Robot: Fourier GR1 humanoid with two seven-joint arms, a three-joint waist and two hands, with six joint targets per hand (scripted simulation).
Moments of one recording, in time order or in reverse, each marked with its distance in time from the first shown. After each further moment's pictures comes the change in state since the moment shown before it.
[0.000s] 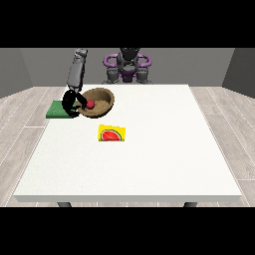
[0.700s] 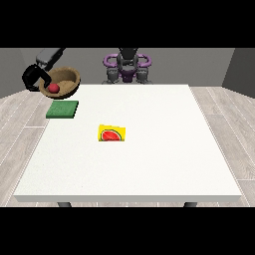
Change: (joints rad) left arm 0.109 0.063 0.056 0.143 -0.034 -0.016 -0.115; right arm -0.085 -0.303 0.046 -0.020 0.064 0.137 0.326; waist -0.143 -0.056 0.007
